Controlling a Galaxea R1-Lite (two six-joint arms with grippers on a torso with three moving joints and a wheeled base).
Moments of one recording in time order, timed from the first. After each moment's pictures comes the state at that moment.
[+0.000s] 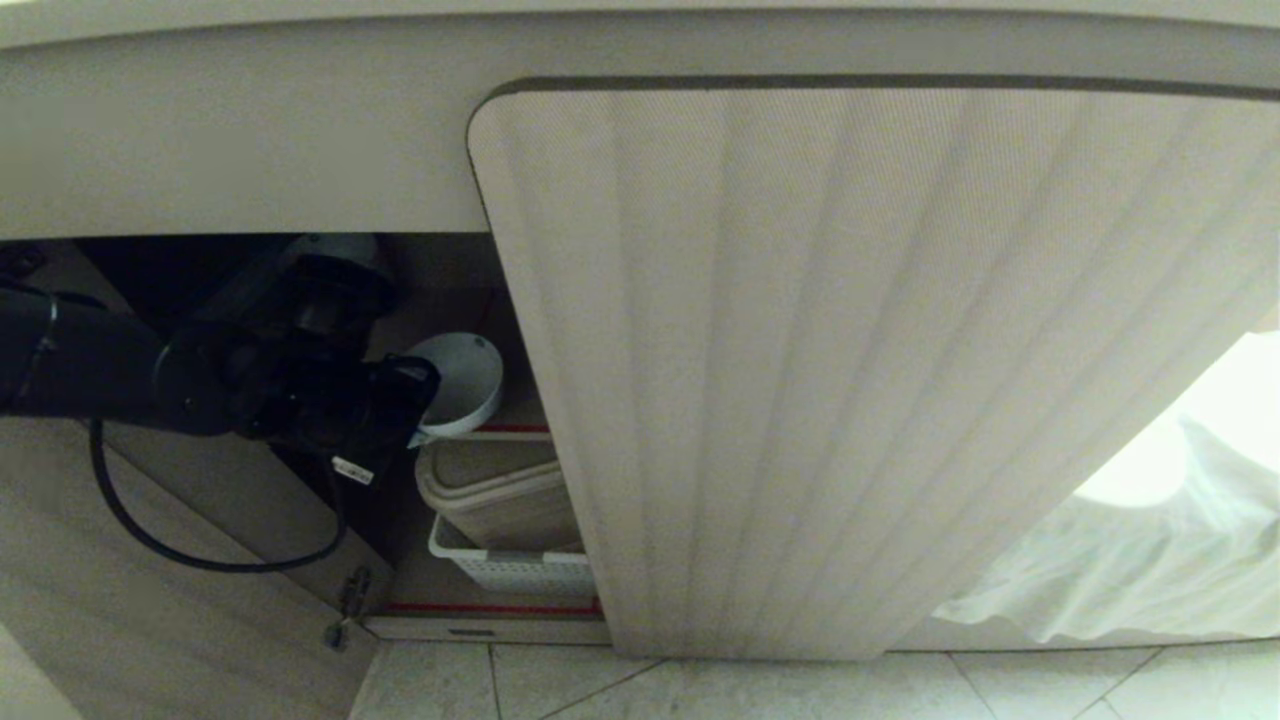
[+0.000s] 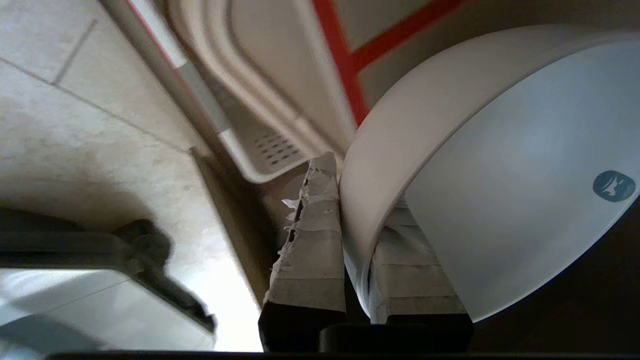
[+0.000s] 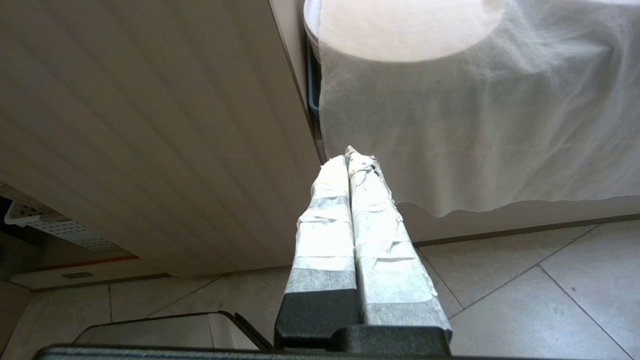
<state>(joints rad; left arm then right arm) -0.20 1.83 -1.16 0.10 0.07 -1.35 0.01 0.00 0.00 -0.01 -0.05 0.20</state>
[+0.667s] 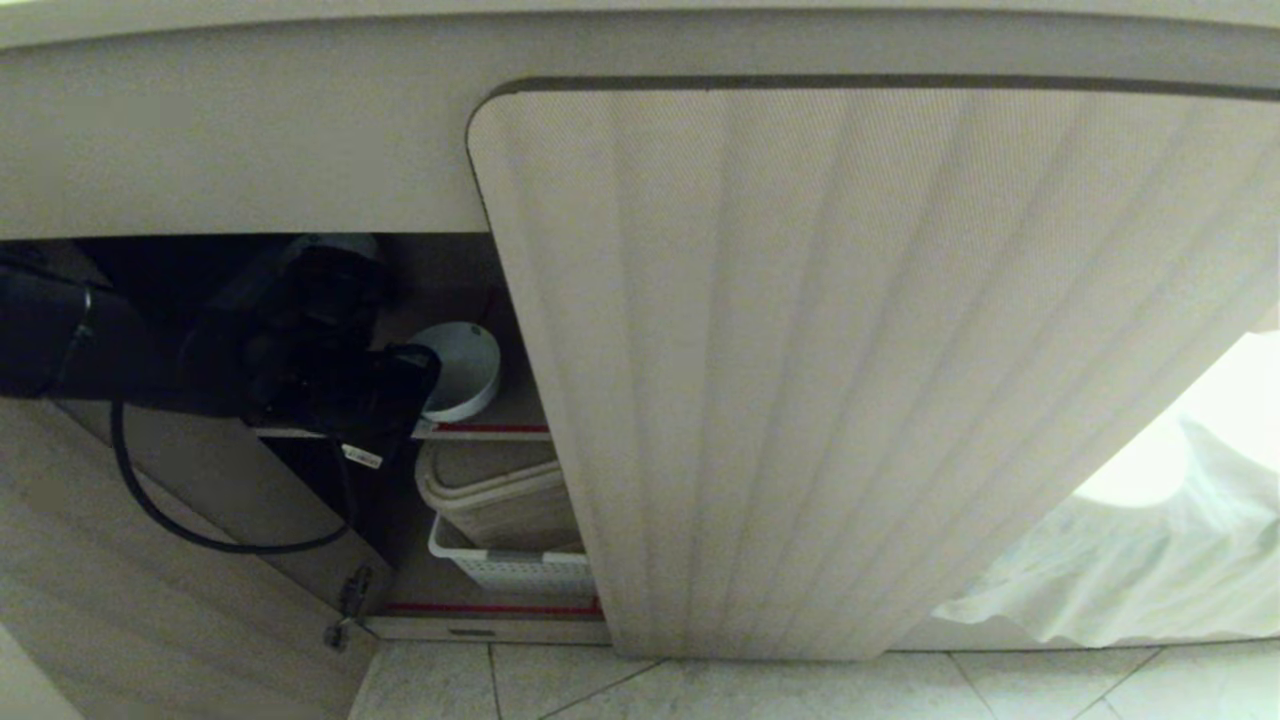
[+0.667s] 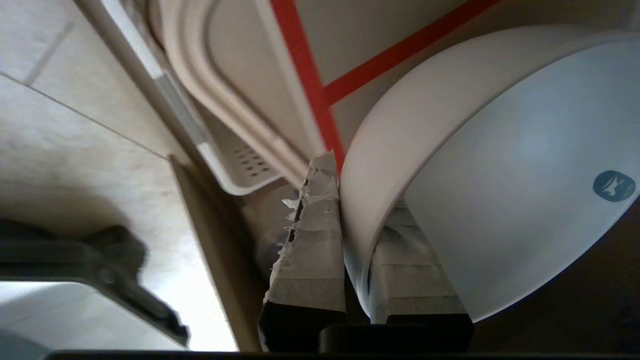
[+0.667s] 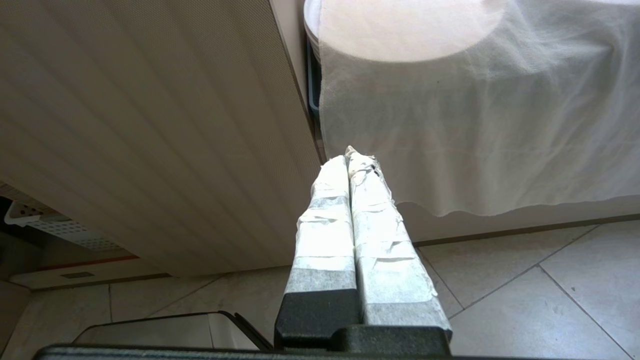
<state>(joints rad) -0.18 1.88 -1.22 0.10 0.07 -1.39 0.01 0.00 0.00 -0.01 -0.05 0.20</state>
